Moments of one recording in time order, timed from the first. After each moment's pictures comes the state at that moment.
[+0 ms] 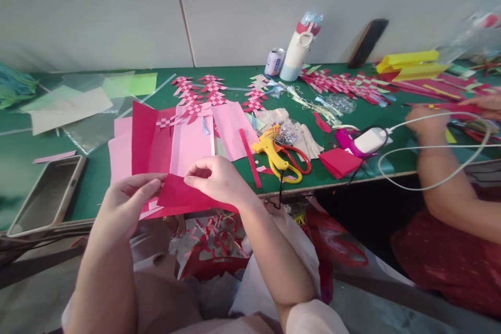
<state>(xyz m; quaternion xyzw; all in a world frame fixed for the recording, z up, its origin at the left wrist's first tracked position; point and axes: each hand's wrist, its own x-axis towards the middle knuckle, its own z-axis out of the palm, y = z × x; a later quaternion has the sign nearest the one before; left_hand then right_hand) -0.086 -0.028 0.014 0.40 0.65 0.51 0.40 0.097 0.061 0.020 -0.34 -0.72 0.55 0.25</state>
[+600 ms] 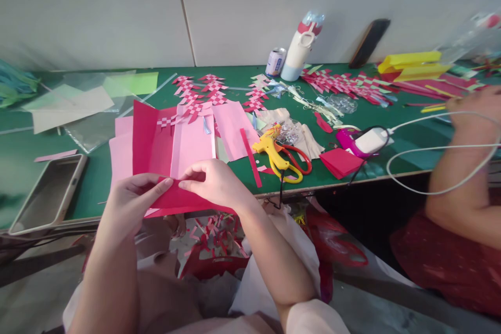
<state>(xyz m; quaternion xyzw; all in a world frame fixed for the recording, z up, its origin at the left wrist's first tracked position) -0.084 -0.028 0.006 0.41 0.67 0.48 0.38 0.092 0.056 0.019 -0.33 -0.73 0.55 0.23</state>
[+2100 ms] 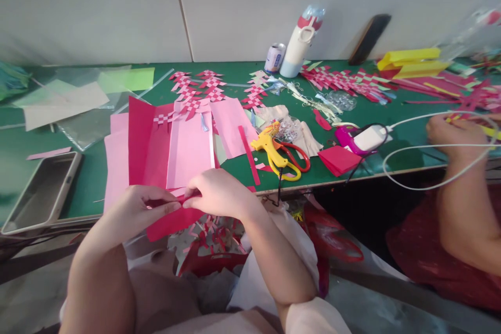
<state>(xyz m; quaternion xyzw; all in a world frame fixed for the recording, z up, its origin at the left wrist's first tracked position) -0.086 -0.033 0.024 0.63 0.66 0.20 0.37 0.103 0.051 0.027 -0.29 -0.87 0.39 0.07</state>
